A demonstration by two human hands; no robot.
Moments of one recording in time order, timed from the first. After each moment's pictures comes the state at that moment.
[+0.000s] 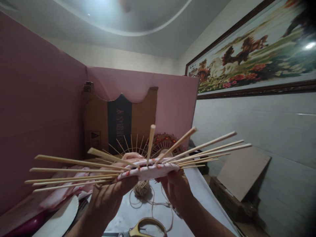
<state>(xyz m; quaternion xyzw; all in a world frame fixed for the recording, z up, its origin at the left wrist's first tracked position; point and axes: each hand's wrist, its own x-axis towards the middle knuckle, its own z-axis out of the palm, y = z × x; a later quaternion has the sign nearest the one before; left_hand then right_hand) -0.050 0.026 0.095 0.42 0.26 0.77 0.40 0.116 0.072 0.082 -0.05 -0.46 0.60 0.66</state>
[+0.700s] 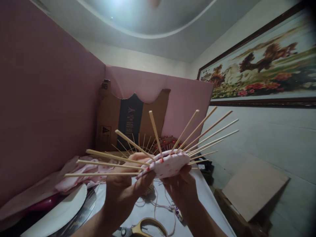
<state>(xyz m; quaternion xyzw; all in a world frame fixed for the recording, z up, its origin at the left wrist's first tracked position) -0.025 0.003 0.118 0.61 0.31 0.71 0.20 0.118 0.079 0.084 -0.04 -0.38 0.73 0.56</state>
